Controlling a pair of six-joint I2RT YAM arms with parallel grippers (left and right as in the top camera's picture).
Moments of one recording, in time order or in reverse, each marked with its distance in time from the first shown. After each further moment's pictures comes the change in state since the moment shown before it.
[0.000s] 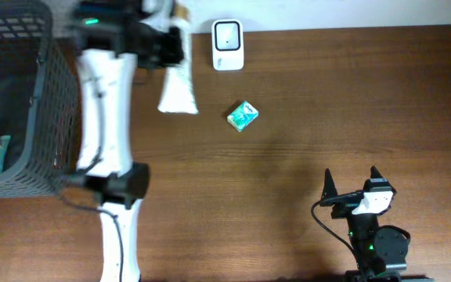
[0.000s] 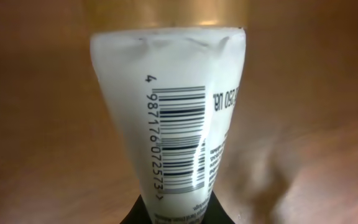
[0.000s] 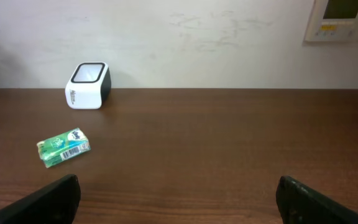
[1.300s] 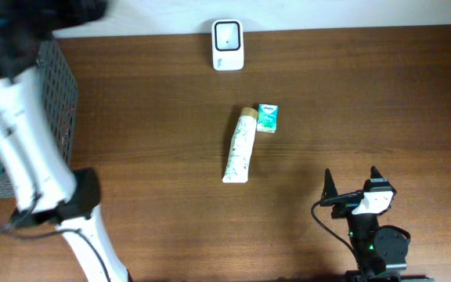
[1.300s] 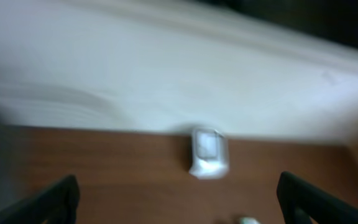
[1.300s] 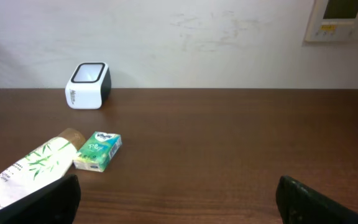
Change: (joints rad) left arm 0.426 -0.188 0.158 0.271 0.183 -0.010; right arm 0.000 0.000 0.000 0.000 0.000 0.000
